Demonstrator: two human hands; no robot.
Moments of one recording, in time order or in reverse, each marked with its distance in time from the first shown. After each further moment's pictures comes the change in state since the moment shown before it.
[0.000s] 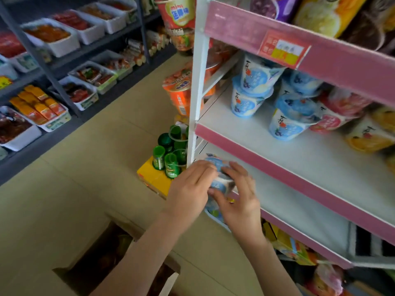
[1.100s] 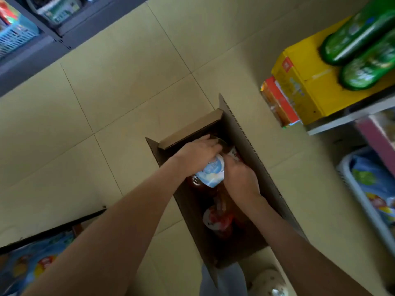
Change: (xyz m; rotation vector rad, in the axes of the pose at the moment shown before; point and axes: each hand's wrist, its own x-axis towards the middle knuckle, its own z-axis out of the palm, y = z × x) left_hand -0.418 -0.293 -0.012 0.294 -1.206 -0.616; right_hand -0.238 0.159 0.418 -0.472 -0.926 -0.247
